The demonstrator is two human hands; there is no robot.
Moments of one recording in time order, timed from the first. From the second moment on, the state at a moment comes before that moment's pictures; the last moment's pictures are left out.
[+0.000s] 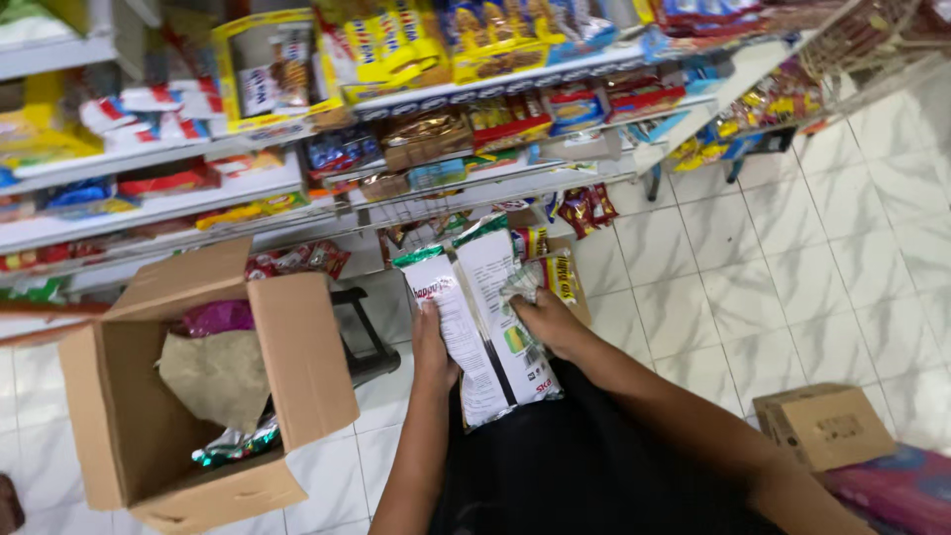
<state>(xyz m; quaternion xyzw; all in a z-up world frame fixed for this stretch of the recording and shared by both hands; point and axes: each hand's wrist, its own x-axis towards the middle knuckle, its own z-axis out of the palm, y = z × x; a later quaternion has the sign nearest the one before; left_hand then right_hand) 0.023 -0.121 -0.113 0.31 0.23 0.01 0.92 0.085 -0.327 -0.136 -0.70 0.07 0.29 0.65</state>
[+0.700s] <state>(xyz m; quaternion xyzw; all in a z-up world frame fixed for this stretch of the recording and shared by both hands) 0.029 -0.019 -0.089 0.41 0.19 -0.02 0.89 0.097 -0.230 -0.080 -0.71 0.05 0.20 0.67</state>
